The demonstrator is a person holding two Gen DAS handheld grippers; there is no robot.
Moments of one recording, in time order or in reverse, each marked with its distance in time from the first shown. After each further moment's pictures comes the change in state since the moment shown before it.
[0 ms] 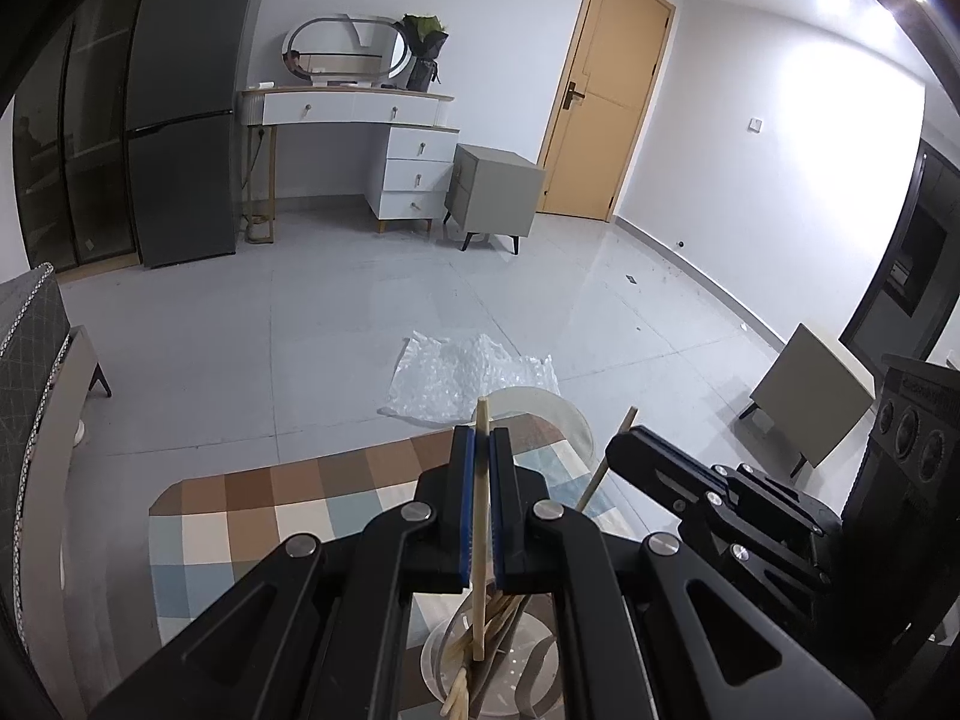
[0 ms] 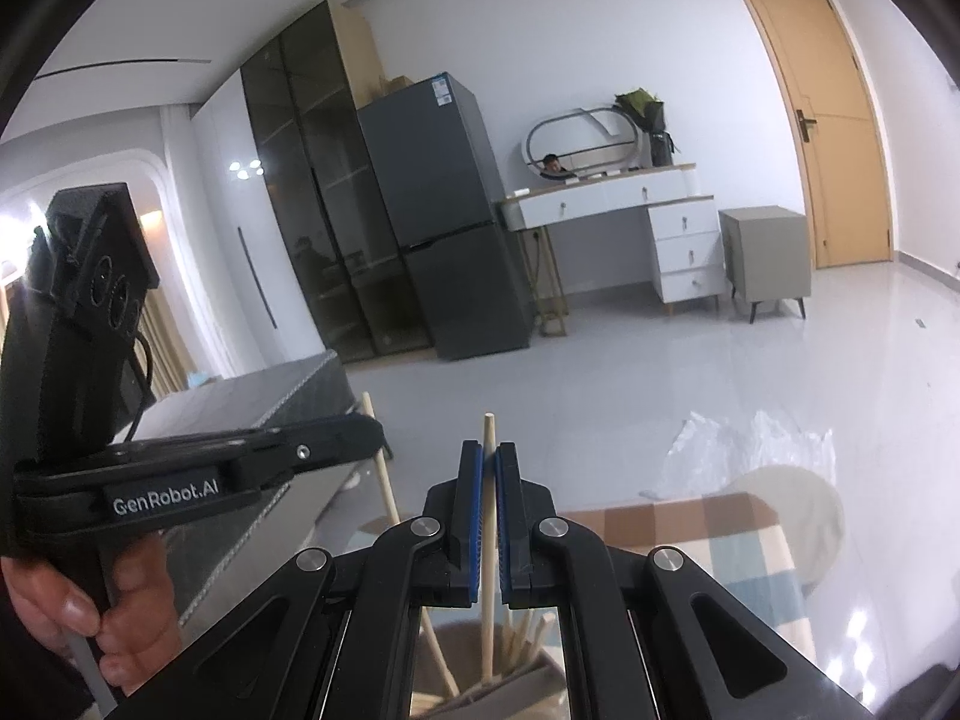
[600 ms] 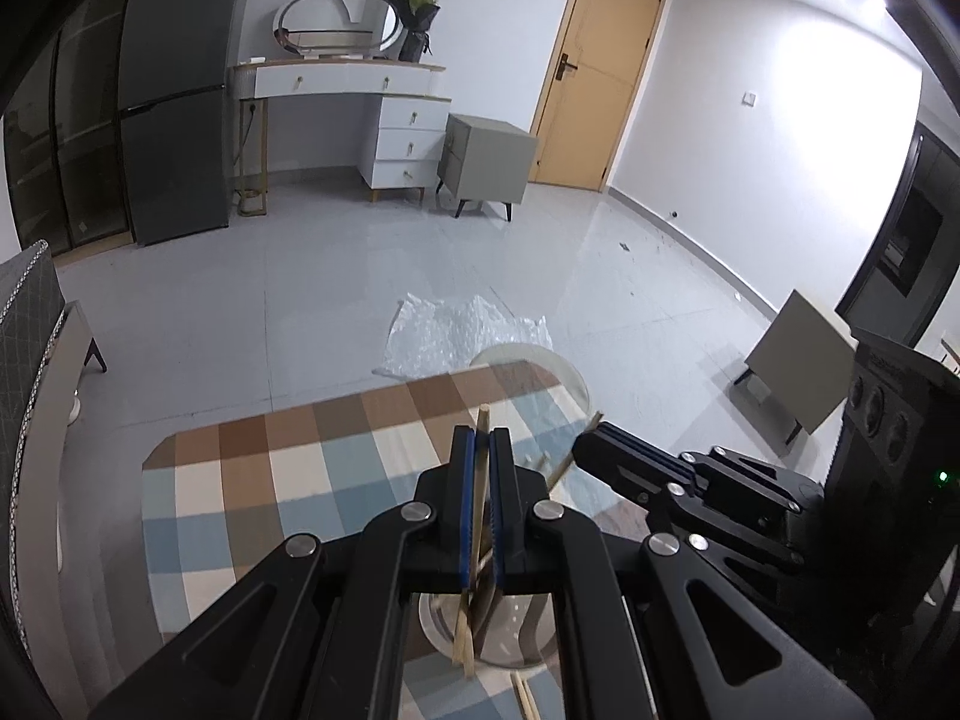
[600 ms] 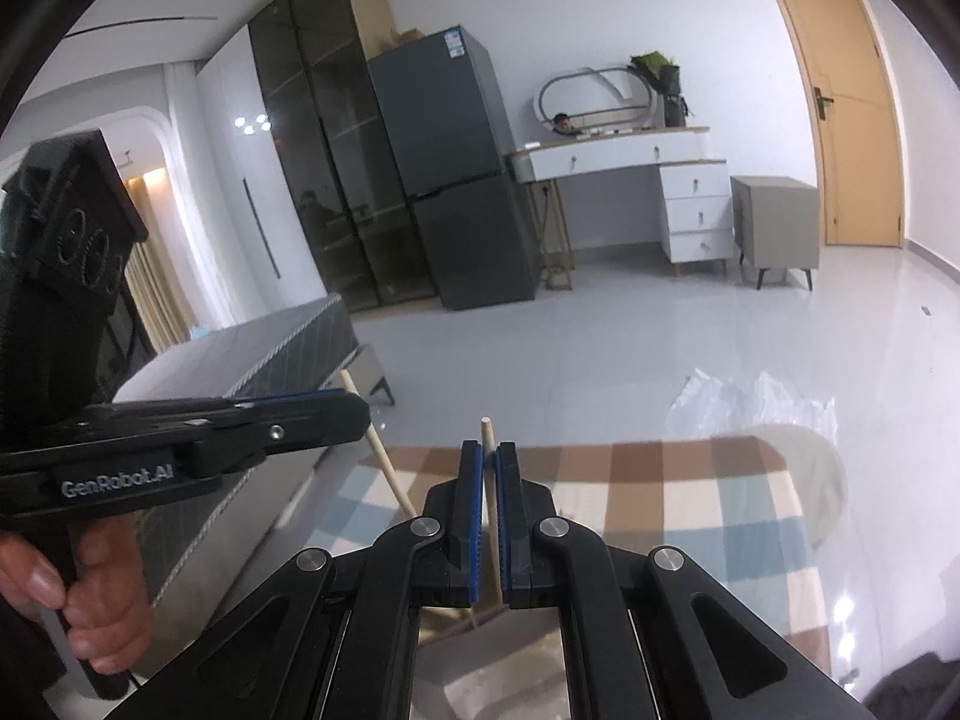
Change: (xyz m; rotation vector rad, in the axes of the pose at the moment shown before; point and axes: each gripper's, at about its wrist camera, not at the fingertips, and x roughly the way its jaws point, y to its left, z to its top) left arm 0.000 -0.002 -0.024 0.013 0.088 -0.020; right arm 0.010 0.006 -0.035 -0.034 0.121 0.007
